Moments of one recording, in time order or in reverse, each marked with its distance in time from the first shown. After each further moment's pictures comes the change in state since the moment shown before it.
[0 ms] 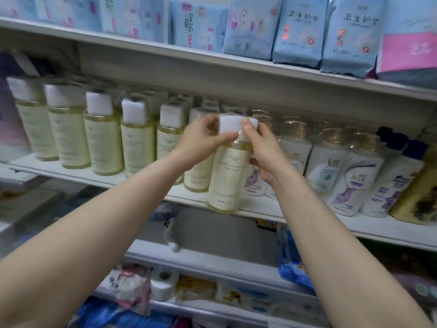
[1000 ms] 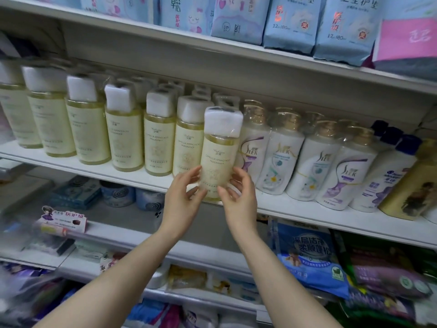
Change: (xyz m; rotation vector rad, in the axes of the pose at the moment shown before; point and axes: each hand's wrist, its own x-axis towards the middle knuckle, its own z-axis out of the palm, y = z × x) left_hand -0.108 -0.095 0.064 -0.110 0.204 -0.016; right_hand -0.067 0.122 0.012 -0.005 0.168 -0.138
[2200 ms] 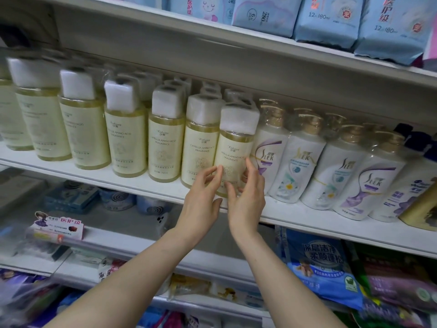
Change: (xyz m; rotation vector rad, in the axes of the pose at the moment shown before) left_hand 0.031 -0.022 0.012 0.427 -0.178 0.216; right_hand 0.038 0.024 0.037 -0.508 0.248 -0.208
